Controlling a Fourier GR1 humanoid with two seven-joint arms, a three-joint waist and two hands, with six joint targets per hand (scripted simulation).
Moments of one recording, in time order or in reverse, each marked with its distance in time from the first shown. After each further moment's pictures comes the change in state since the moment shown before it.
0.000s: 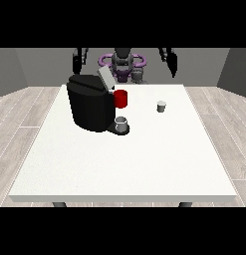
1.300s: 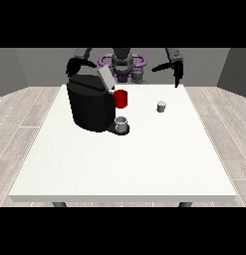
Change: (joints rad) left arm -0.167 0.192 0.096 0.191 -0.057 -0.169 -0.079; right arm -0.001 0.094 -0.014 0.016 -0.046 -0.111 -0.130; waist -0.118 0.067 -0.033
